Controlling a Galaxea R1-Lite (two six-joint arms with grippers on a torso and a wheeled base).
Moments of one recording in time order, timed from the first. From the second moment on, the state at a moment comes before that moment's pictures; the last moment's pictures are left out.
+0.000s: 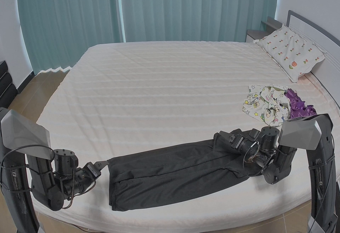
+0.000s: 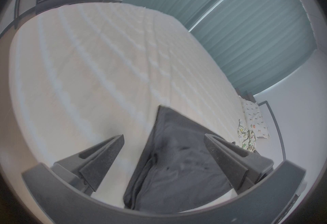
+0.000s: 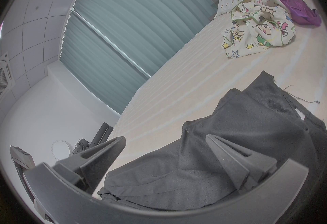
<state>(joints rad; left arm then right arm) -0.15 2.23 -0.16 -1.44 -0.02 -0.87 0.23 2.54 -0.77 -1.55 0.24 0.70</state>
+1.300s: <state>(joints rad) -0.16 2.49 -0.65 -1.30 0.04 -0.65 0.23 2.56 -0.79 -1.55 0.23 0.70</state>
